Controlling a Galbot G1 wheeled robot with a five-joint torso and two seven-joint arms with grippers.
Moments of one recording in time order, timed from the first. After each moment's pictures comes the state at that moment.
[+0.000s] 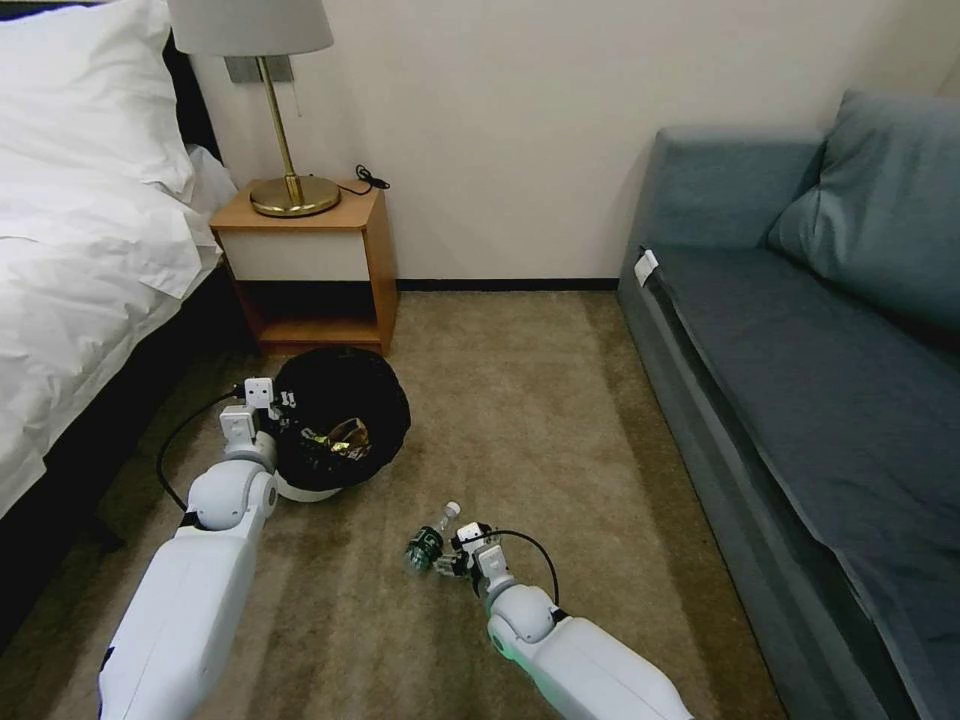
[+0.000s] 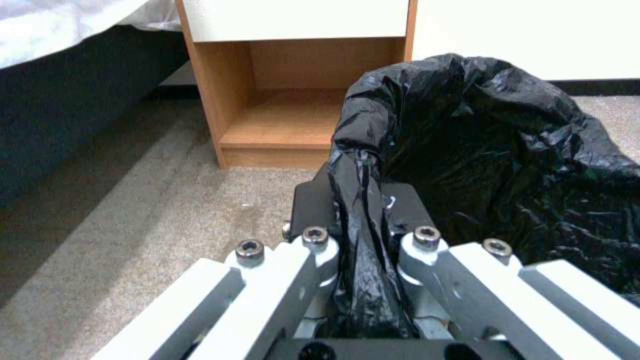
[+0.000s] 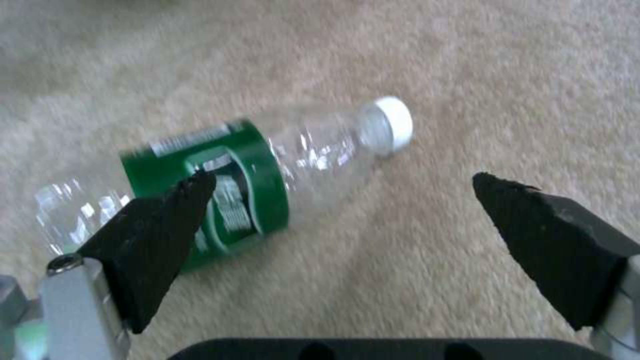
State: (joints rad) left arm 0.87 -1.18 -0.47 -1.43 -0.34 0.24 -0.11; right arm -0.80 1.43 -0.40 1.03 0.44 -0.10 0.25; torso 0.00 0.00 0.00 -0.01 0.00
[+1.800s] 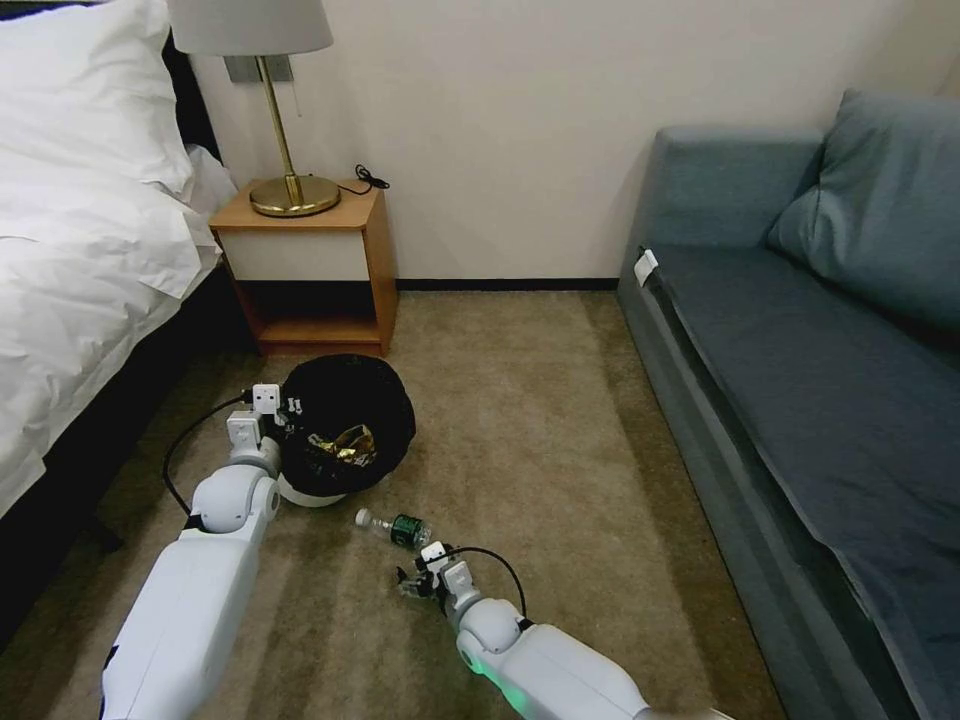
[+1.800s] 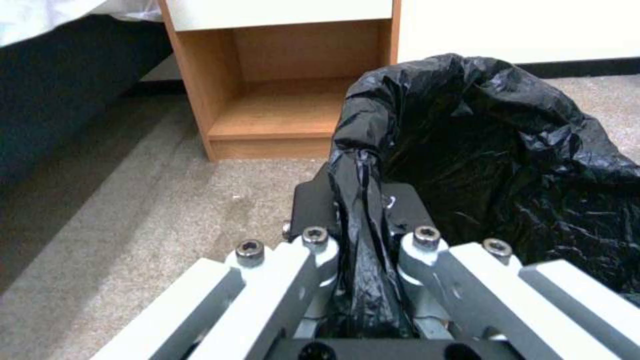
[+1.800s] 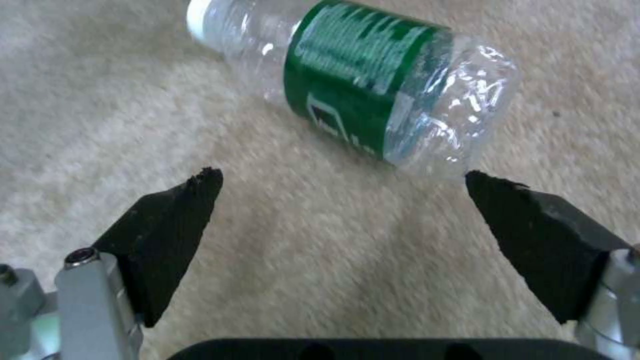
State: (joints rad) left arm 0.88 -1.17 -0.46 -1.40 -0.32 0.22 -0.07; right arm -0.75 1.54 -0.51 0.85 0.47 -0.02 0.18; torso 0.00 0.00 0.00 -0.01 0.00
